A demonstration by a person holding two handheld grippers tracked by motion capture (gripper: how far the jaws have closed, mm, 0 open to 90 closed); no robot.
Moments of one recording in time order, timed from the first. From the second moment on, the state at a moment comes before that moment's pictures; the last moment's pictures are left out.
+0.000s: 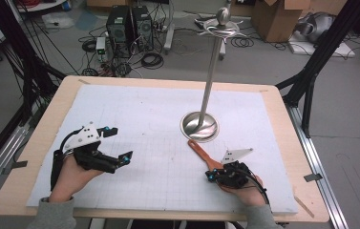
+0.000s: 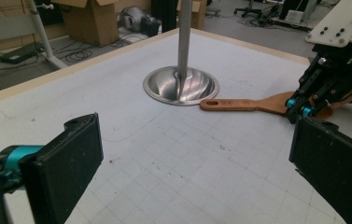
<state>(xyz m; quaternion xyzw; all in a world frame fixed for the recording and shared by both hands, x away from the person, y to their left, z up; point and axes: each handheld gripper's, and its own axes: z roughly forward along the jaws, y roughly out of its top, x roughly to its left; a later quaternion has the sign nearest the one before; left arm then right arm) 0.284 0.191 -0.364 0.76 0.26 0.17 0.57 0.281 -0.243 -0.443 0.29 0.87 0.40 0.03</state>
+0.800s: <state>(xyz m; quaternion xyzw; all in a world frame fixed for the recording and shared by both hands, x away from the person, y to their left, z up) 0.278 0.196 -0.368 0.76 0.27 0.17 0.56 0.292 -0.263 -0.426 0.31 0.85 0.42 0.08</state>
